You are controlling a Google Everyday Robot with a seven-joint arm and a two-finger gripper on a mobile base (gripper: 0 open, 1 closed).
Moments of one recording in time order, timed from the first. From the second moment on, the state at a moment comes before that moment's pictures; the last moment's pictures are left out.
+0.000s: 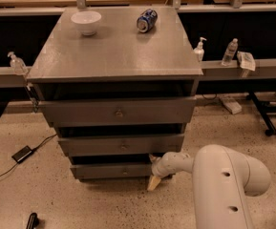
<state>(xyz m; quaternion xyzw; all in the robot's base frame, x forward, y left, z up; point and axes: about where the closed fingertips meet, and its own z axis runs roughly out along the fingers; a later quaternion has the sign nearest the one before) 0.671 -0.081 0.209 -0.67 0.69 0.04 0.26</state>
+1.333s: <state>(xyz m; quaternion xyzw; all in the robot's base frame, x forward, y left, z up) 0.700 -0.070 0.162 -0.66 0.71 0.07 0.24</state>
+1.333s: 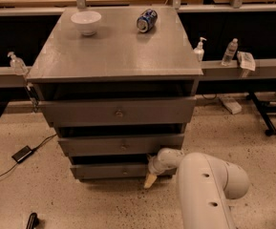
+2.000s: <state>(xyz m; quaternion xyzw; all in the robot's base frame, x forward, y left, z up) 0.694 -0.063 0.157 -0.66 0.71 0.08 0.23</state>
